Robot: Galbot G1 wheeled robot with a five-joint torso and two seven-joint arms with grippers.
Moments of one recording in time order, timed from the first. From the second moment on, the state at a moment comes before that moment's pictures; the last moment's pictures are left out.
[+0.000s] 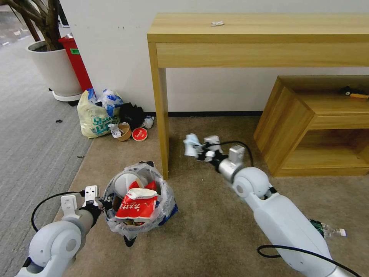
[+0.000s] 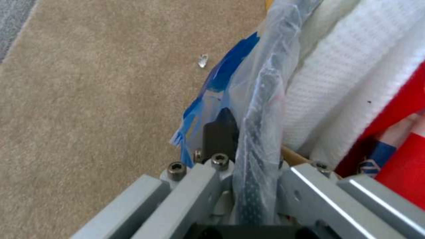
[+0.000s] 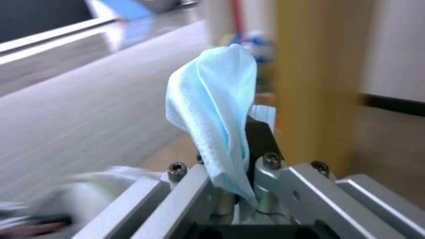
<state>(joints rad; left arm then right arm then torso) 1.45 -1.05 -0.63 -2.12 -0.84 0.74 -0.31 -0.72 1.13 -0.08 1.86 0.75 -0.41 -0.08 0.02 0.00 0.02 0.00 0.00</state>
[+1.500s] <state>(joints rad) 1.44 -1.07 -0.64 -2.12 -0.87 0.74 -0.33 -0.61 1.11 -0.33 1.90 0.82 -0.55 0.01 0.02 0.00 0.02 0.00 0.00</state>
